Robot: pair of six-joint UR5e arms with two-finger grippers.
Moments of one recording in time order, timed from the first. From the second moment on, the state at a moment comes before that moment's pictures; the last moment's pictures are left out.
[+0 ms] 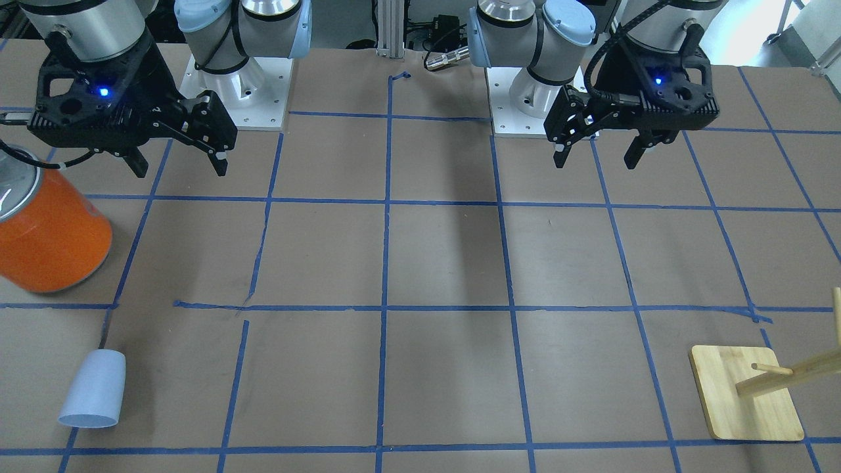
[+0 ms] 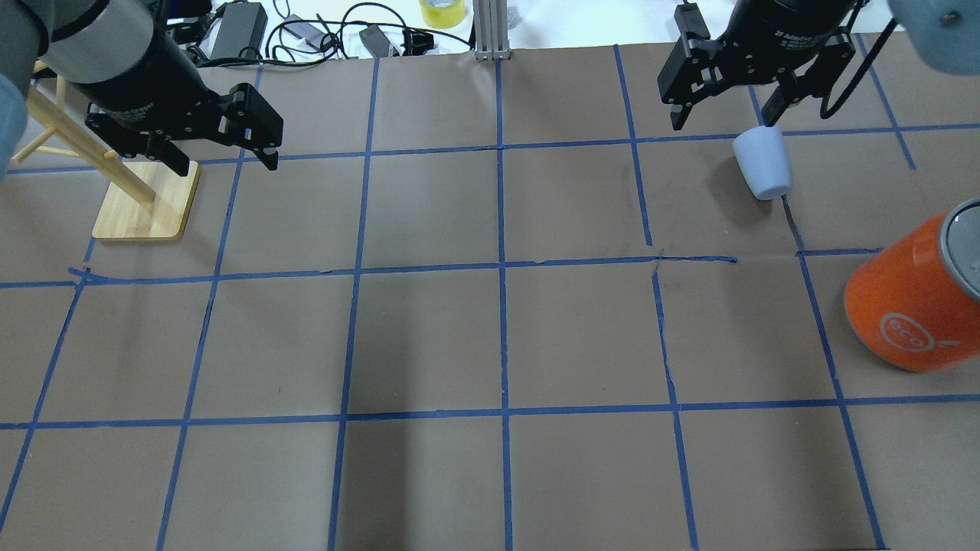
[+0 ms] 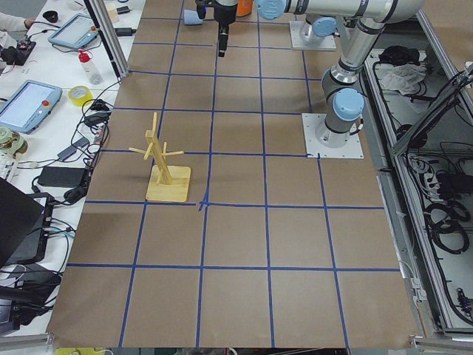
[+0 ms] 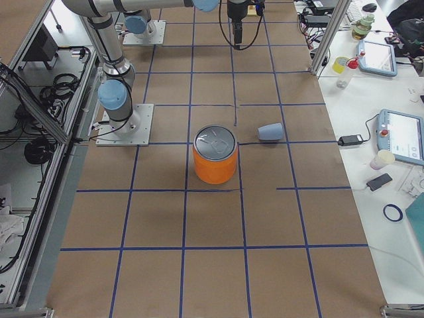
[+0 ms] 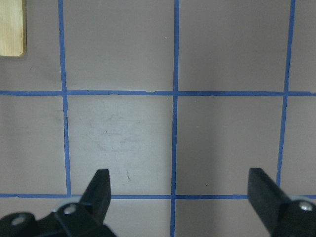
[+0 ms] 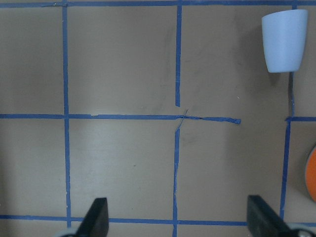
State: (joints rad) left arm -1.53 -1.51 -1.58 -1.51 1.56 0.02; right arm 1.57 -1.53 1.45 -1.55 -1.53 -0.02
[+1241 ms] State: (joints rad) left arm -1.53 -1.51 -1.58 -1.51 1.56 0.02; right arm 1.57 -1.53 1.46 -1.55 -1.55 -0.02
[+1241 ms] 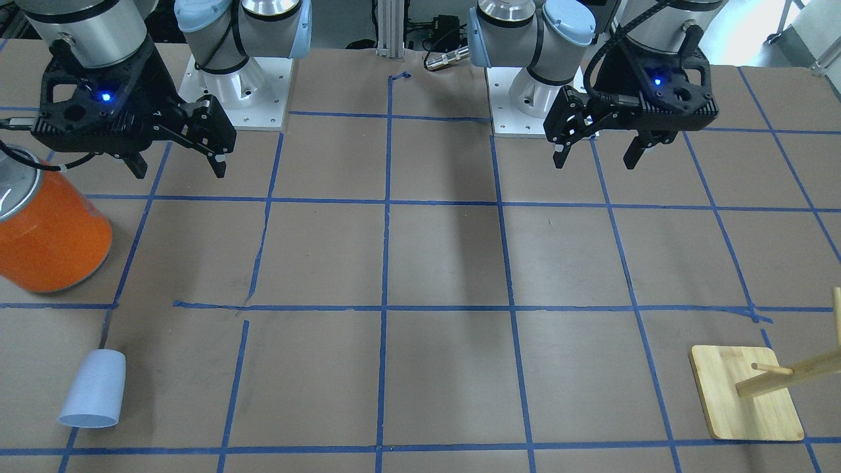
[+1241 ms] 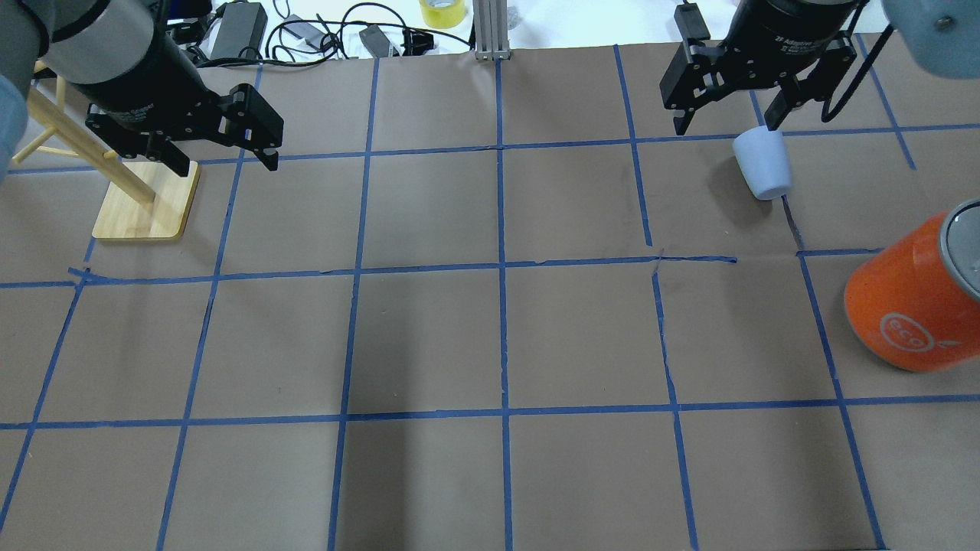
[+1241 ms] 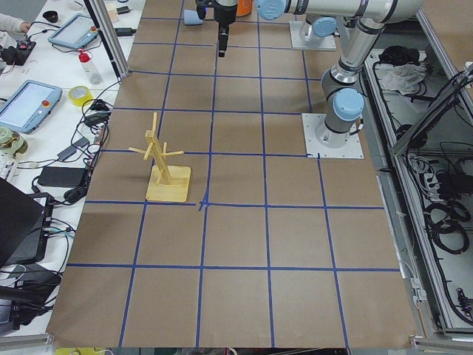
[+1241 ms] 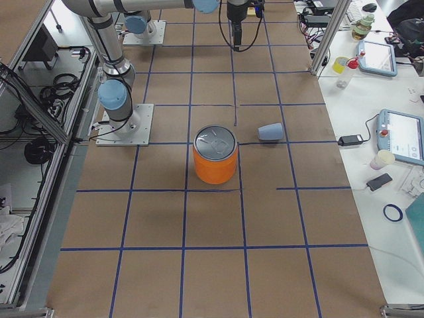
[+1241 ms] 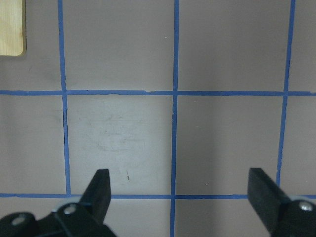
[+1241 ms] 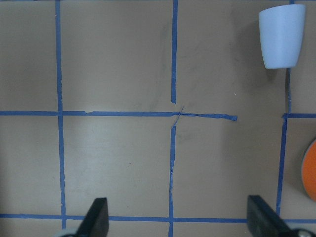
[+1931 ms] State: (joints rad) left arm -1.53 -1.51 -1.59 -1.51 1.56 0.02; right arm 1.55 -1.51 1.46 -1.57 -1.55 -0.03
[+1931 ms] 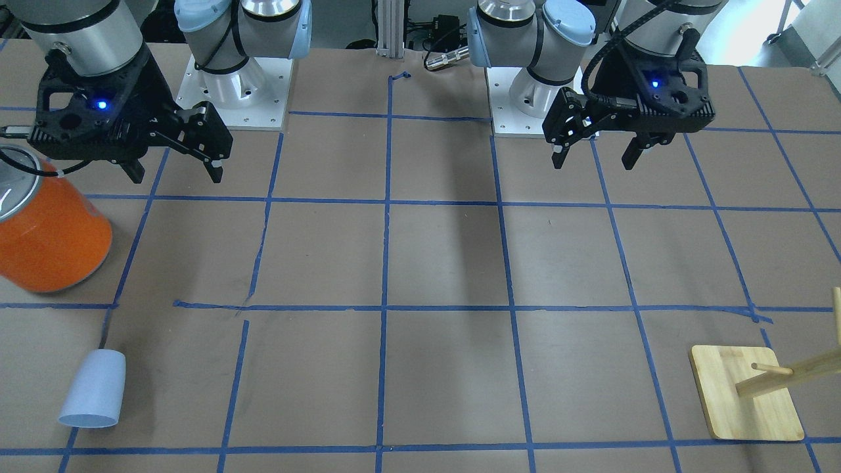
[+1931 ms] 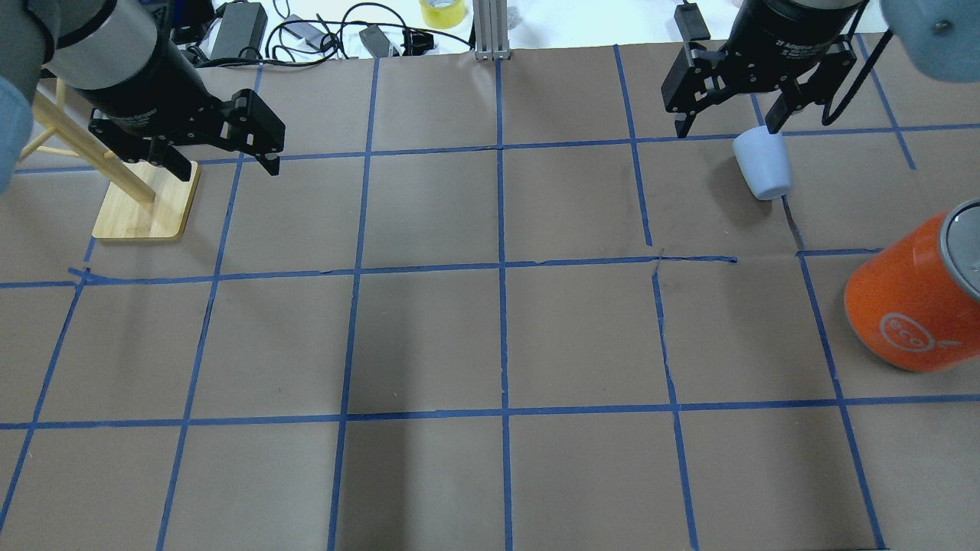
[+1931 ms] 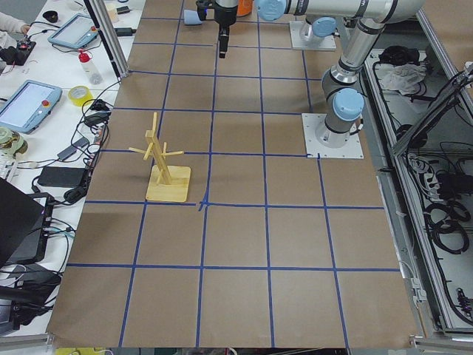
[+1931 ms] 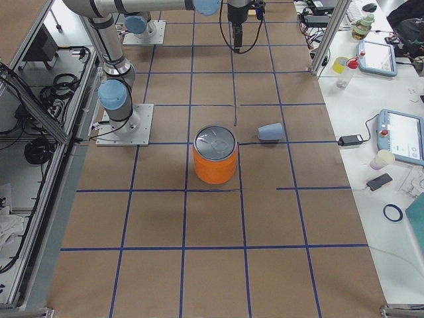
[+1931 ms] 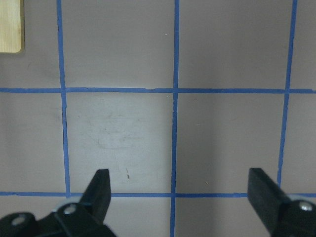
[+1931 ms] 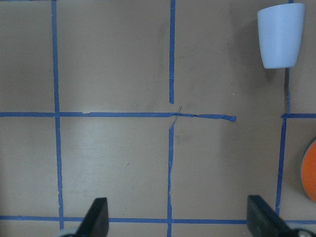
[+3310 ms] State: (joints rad) left arm -1.53 -1.51 -1.59 -1.51 1.56 0.02; right arm 1.31 -1.00 1.46 -2.03 -1.61 -0.21
